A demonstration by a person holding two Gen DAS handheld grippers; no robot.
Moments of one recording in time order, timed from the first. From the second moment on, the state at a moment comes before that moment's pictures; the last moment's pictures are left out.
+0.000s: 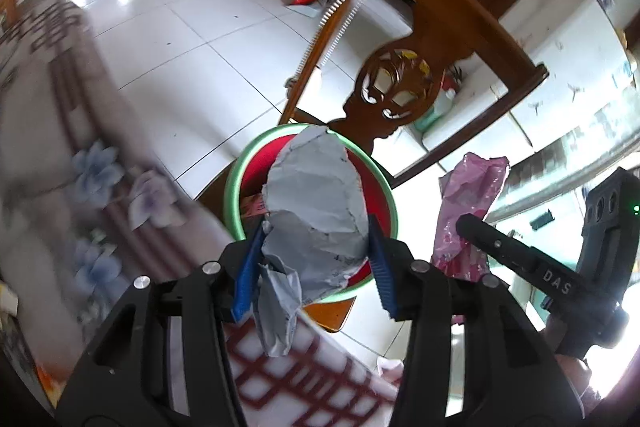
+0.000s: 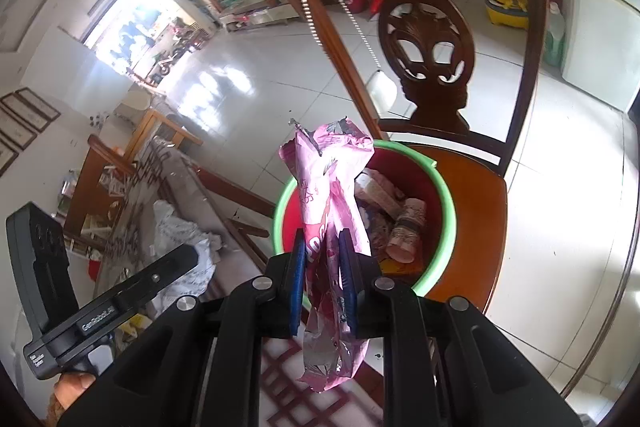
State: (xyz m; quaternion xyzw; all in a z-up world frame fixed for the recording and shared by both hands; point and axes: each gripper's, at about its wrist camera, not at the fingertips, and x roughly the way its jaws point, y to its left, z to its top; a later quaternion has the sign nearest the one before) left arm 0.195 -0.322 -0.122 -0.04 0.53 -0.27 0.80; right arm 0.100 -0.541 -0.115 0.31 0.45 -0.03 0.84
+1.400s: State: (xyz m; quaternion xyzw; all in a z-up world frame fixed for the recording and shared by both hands) left arm 0.129 -0.170 -0.091 -0.13 0.49 -0.17 0.84; right arm 0.119 -0.461 -0.084 0.26 0.44 0.02 0.86
